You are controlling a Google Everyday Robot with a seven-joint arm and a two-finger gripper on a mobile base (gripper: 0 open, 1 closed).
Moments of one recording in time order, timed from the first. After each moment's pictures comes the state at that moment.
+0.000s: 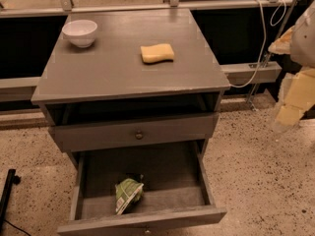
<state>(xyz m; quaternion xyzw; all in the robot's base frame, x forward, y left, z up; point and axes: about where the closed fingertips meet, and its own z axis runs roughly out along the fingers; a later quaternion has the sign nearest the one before) 0.438 -0.216 0.979 -0.60 0.78 -0.04 0.16</state>
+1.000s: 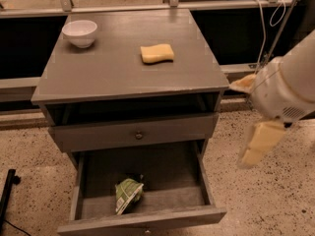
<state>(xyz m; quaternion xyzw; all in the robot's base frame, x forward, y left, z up) 0.424 -0.164 0.898 -0.66 0.72 0.02 0.20</state>
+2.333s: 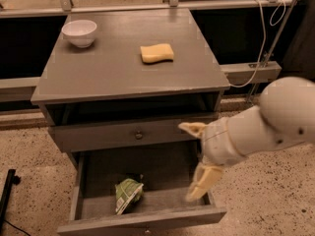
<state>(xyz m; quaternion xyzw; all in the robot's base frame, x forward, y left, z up) 0.413 -0.072 0.778 -0.70 0.64 0.16 0.29</state>
